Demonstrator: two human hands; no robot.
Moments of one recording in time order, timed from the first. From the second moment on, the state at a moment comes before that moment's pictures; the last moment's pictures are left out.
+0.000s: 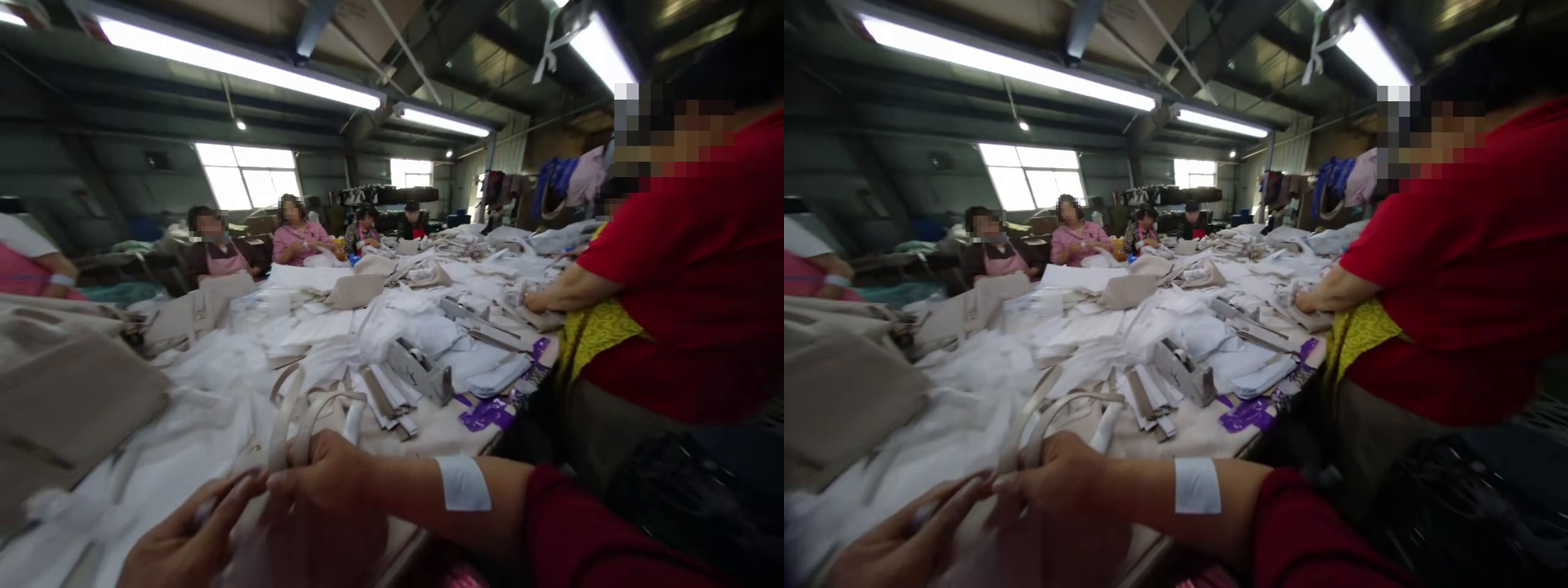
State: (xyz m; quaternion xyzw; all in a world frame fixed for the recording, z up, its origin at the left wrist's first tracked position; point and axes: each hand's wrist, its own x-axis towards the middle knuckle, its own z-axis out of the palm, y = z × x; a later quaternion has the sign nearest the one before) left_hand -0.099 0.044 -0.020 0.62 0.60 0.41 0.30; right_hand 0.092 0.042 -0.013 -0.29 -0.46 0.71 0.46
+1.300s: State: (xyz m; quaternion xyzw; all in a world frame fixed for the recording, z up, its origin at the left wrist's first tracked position) left_hand -0.153 -0.038 0.015 0.62 0.51 0.50 0.32; right_hand 0.087 0.060 0.087 -0.26 -0.39 0.76 0.45
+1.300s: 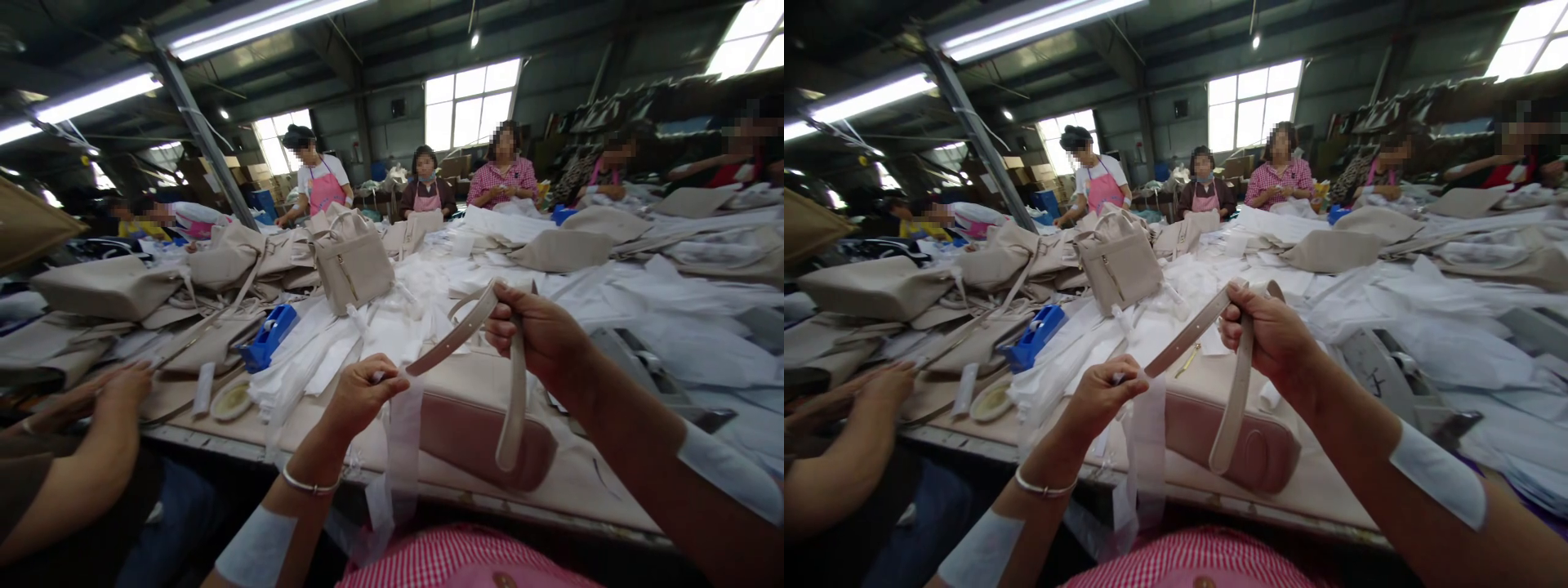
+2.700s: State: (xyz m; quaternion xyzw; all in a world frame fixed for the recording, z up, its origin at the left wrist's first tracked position) left_hand -0.136 -0.024 0.014 0.40 0.42 0.53 0.62; right_hand 0.058 0.050 0.025 -0.37 -0.42 0.71 0.43
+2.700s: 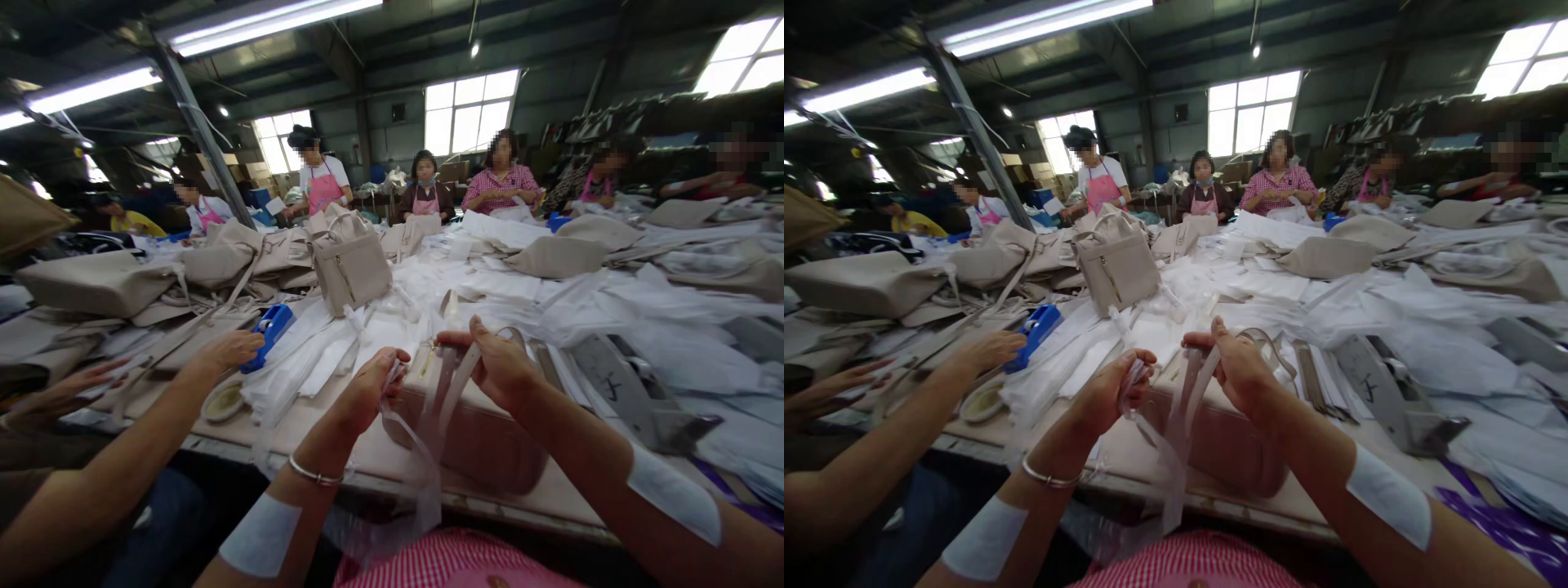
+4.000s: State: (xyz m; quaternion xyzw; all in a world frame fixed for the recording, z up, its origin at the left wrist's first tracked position) left_hand -0.163 -0.030 0.012 0.34 0.50 0.68 0.42; right_hand 0.094 0.077 0.028 -0.22 -0.34 0.80 0.45
